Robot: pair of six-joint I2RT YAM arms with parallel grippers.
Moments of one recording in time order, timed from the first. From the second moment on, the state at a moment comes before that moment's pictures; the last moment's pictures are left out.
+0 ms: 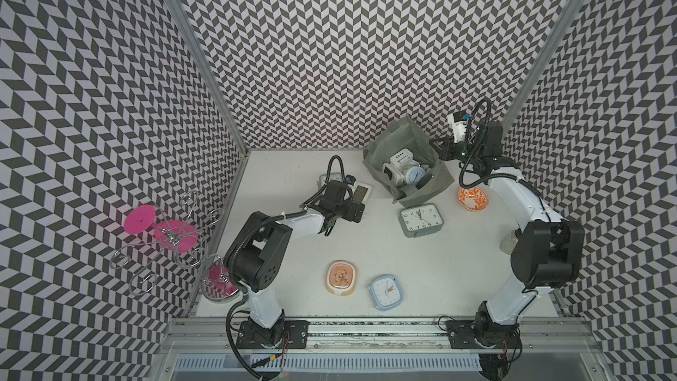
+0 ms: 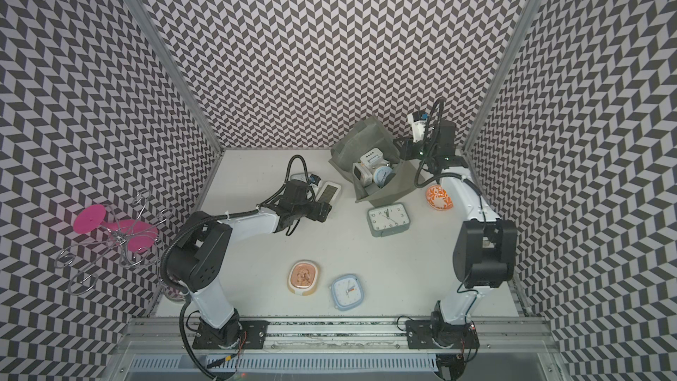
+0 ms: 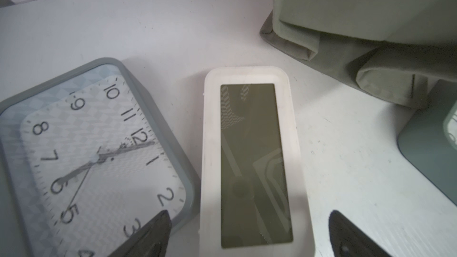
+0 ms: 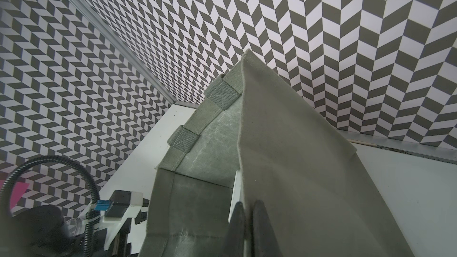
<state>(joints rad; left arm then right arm) -0.51 1.75 0.96 0.09 0.03 -0.08 0.02 1.73 1.50 -0.17 -0.63 0.14</state>
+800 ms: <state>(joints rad) -0.53 1.71 0.85 0.07 0.03 -0.18 0.02 1.73 1.50 -0.17 -0.64 0.14</state>
